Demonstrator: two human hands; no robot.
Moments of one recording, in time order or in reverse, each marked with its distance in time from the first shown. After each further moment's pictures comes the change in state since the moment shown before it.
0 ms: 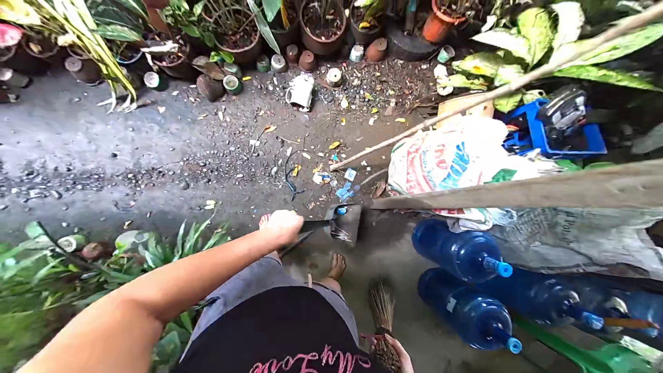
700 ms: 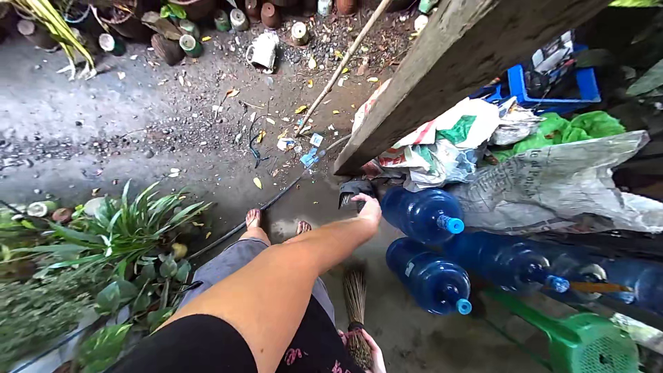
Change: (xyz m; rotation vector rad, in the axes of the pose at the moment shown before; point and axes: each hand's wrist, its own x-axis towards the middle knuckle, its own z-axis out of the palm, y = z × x) left_hand 0.206 0.489 0.090 0.309 -0.008 0.013; right_hand 0.078 -0.091 -0.277 0.181 -0.080 0.268
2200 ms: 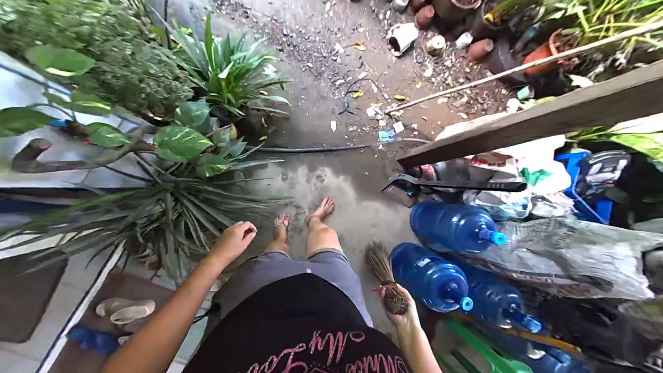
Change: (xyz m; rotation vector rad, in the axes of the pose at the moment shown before) left_hand -0.460 -0.068 0.675 -1.423 0.575 -0.502; right_hand 0.003 0.069 -0.117 -0.618 -0.023 -0.309
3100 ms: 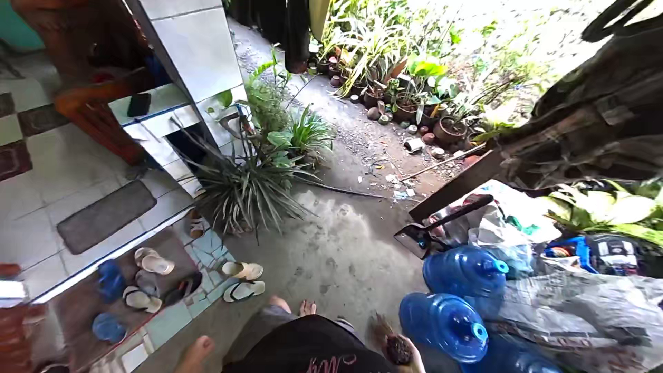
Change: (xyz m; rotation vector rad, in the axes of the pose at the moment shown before) left_hand -0.452 -0.221 0.480 -0.437 0.235 -0.628; right_hand -0.054 0.049 -0.324 -0.323 -0.366 -0.006
